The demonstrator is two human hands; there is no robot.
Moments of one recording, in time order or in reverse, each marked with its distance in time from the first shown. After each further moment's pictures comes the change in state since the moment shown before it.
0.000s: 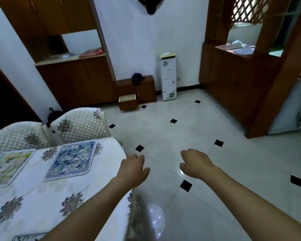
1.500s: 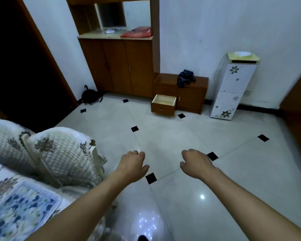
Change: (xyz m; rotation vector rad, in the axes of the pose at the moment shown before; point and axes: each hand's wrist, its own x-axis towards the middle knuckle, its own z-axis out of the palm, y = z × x) left_hand 0.653 -0.160 0.041 -0.002 -0.136 -0.426; right_hand 0.762 0.112 -0.058 -0.049 -0.105 -0.394
